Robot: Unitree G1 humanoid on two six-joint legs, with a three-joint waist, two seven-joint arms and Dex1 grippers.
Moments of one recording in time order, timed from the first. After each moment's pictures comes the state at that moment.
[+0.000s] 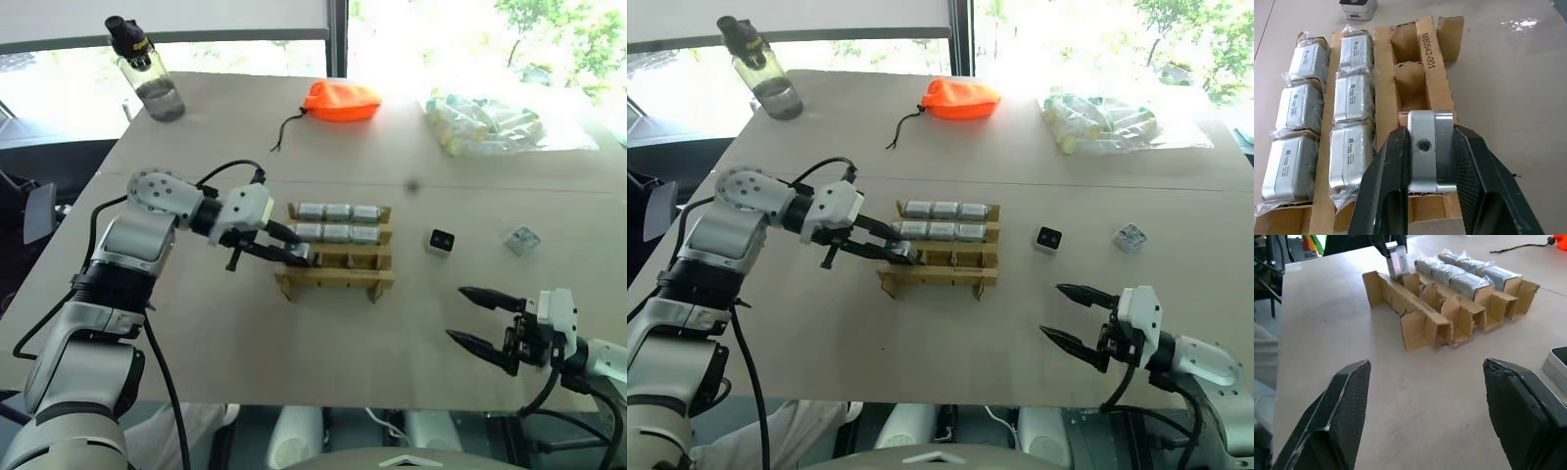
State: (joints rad) left arm -0.74 0.82 -0.25 0.31 -0.27 0.00 -1.61; right arm 0.29 -0.63 -0.14 -0.29 0.60 -0.05 1.12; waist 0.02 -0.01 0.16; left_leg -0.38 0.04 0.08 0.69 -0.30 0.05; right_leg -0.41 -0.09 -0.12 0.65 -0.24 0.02
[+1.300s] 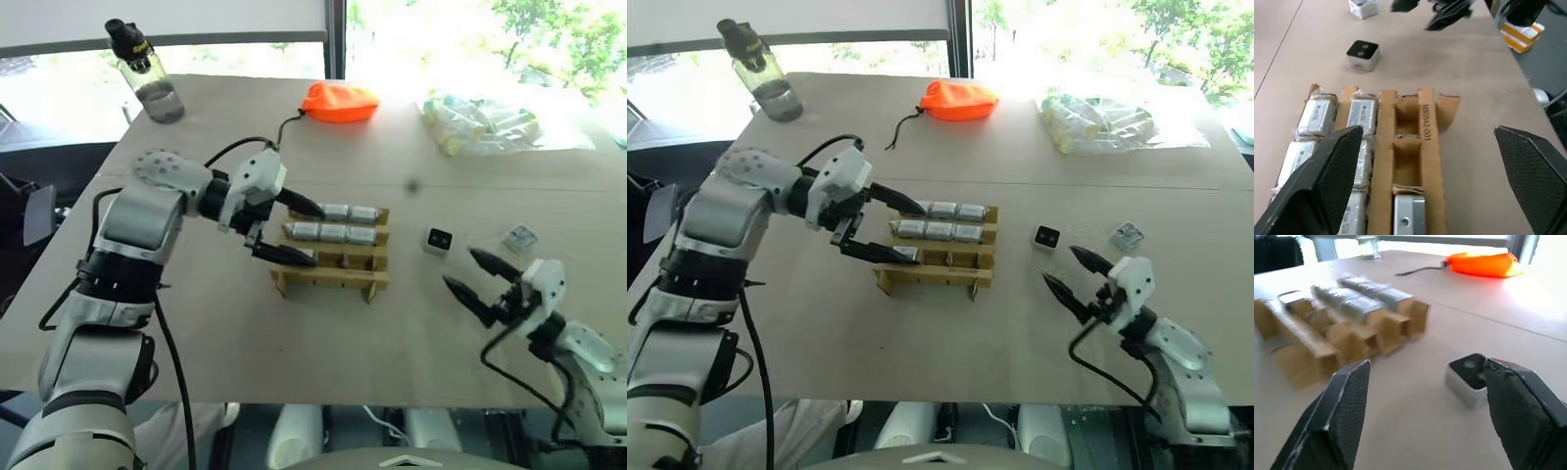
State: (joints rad) left arm -0.78 0.82 -0.16 0.08 -0.36 0.44 -1.61; right arm 0.14 -0.38 -0.12 -0.29 0.43 0.05 0.69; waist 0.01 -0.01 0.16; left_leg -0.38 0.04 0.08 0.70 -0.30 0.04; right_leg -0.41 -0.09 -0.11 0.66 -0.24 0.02
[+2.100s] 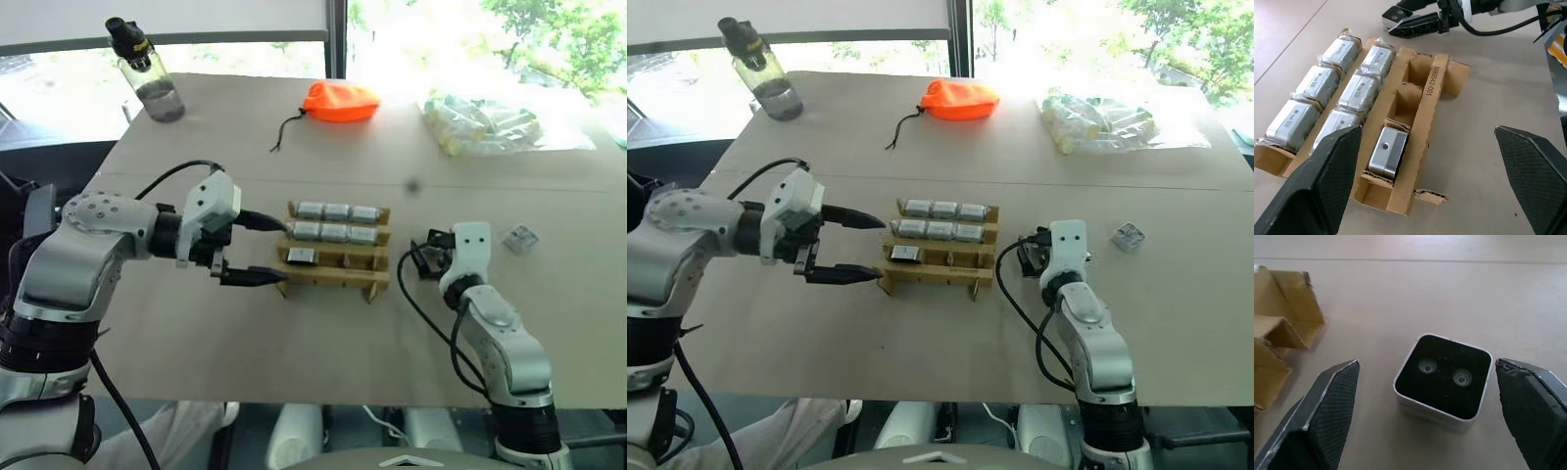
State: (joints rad) left arm -0.44 0.98 0.05 -0.23 -0.47 0.61 -1.37; right arm -0.12 -0.03 0.03 -0.37 0.11 0.67 -0.01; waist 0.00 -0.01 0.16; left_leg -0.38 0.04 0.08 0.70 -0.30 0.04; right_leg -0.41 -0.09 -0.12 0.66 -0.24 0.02
